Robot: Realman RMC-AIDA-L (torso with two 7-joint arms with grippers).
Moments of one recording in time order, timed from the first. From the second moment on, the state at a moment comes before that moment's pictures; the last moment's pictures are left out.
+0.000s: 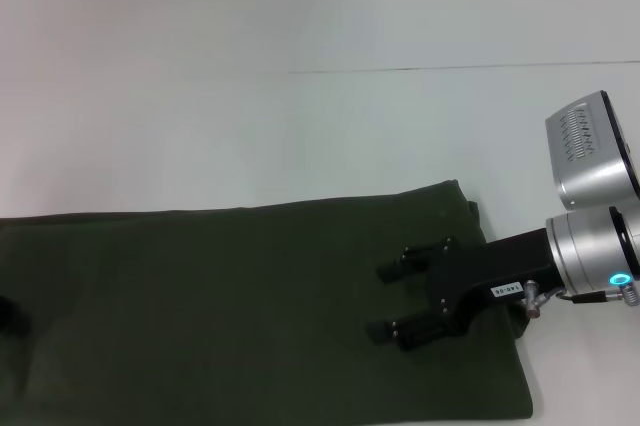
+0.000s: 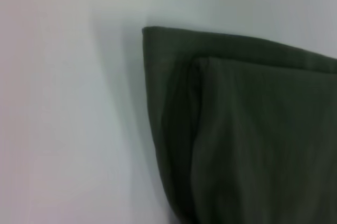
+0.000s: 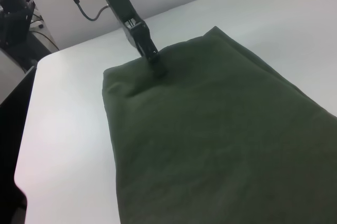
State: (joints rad) left arm -0.63 -1.90 0.49 0.75 2.83 1.56 -2.53; right arm 0.68 2.09 -0.91 -0.62 -2.17 -1.49 1.50
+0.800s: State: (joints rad) left arm -0.63 -1.90 0.48 0.76 2.82 1.57 -2.52; right arm 0.68 2.09 -0.90 -0.63 -2.17 -1.50 1.50
